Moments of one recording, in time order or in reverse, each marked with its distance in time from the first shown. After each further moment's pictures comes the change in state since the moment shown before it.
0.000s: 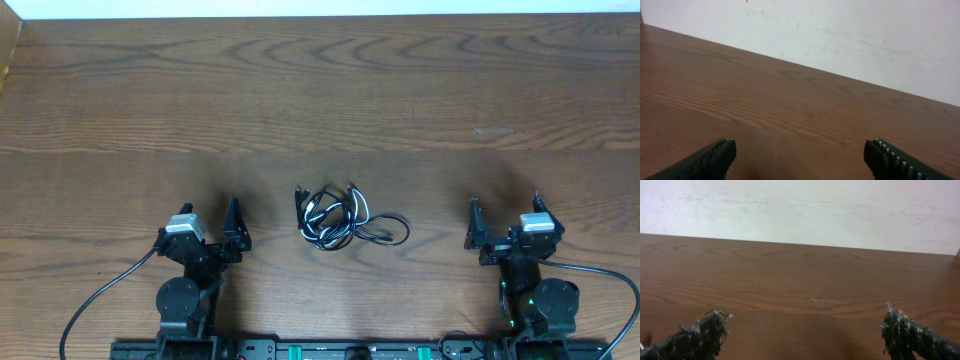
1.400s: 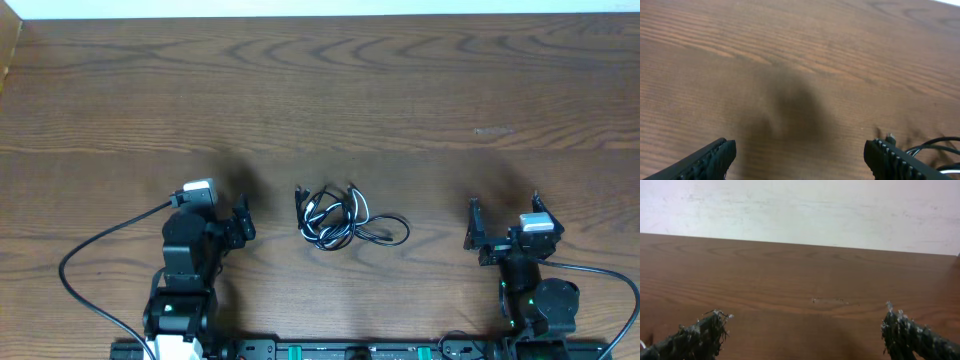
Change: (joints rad) left arm 0.000 0.656 0.277 -0.098 0.021 0.049; right arm 0.000 0.000 0.000 0.000 -0.007 0.000
